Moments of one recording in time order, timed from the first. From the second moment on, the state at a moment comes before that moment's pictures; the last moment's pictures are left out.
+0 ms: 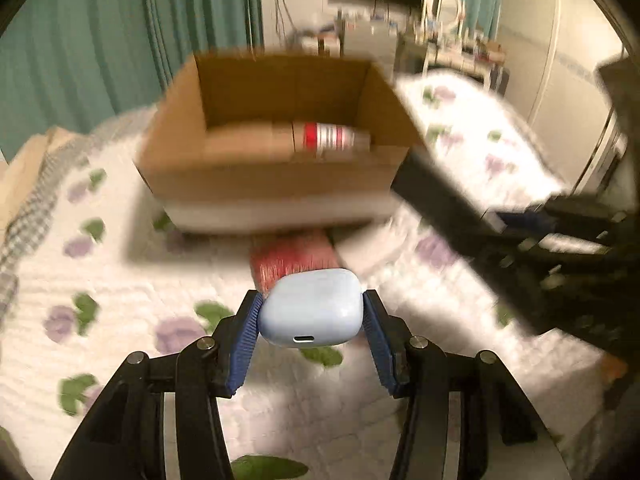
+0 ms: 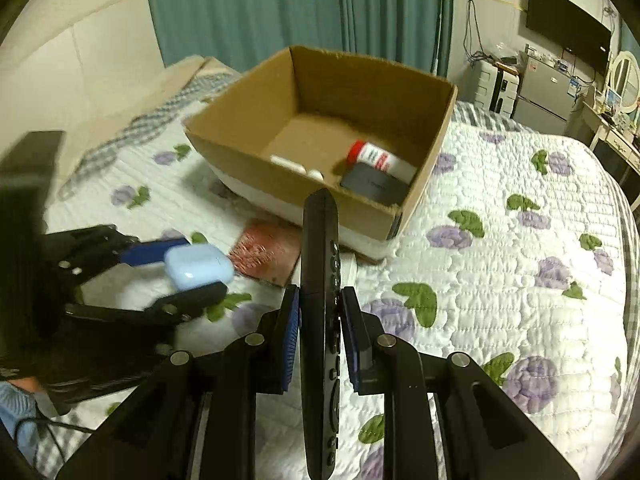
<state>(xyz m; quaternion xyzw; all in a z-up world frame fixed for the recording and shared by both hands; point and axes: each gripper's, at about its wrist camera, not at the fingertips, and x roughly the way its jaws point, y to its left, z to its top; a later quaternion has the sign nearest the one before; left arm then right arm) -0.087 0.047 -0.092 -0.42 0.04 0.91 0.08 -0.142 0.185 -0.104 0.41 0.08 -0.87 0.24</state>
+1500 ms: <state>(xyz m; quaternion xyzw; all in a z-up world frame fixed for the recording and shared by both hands) -0.192 -0.012 -0.028 -0.32 0.02 0.95 -0.02 -0.271 0.163 -0.070 0.35 0.07 -0.91 0.20</state>
